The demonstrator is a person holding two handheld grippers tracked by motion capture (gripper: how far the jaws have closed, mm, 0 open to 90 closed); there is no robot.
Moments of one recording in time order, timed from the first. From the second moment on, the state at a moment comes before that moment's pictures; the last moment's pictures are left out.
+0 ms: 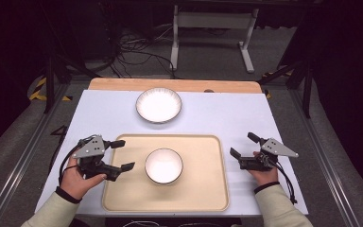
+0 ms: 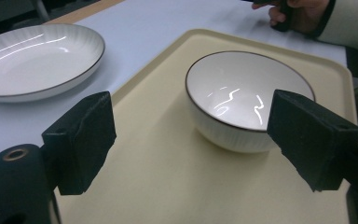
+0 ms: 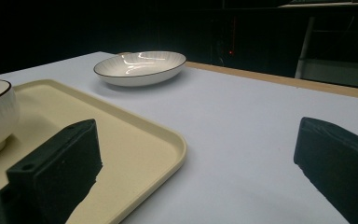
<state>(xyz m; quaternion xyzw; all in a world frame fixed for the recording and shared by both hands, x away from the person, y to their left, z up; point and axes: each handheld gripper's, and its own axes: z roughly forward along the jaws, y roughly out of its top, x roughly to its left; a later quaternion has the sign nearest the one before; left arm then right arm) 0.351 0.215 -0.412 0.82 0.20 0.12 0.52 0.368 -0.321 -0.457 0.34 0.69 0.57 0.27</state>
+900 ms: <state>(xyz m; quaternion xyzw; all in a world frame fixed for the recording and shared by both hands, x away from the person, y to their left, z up) 0.340 0.287 -0.460 0.77 0.29 0.19 0.54 0.369 -0.321 -0.457 0.34 0.69 0.58 0.27</state>
